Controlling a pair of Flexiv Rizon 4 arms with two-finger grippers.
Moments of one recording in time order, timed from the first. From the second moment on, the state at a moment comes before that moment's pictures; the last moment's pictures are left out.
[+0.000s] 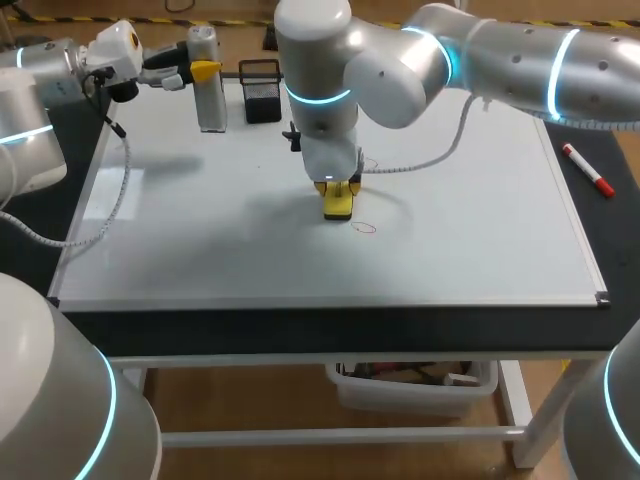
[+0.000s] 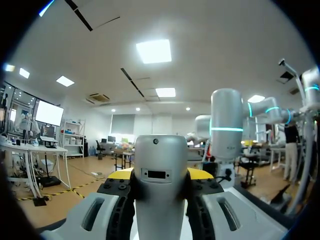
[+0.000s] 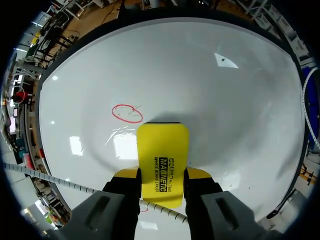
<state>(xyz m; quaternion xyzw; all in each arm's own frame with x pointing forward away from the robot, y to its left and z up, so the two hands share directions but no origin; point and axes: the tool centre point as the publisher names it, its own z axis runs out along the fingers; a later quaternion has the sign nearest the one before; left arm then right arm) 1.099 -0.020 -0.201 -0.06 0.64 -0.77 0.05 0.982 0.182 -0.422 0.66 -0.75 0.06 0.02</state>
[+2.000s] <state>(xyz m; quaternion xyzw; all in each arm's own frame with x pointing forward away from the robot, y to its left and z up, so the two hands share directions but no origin) 1.099 -0.020 -0.201 -0.06 0.64 -0.77 0.05 1.014 -0.066 -0.374 0.40 -0.91 0.05 0.02</state>
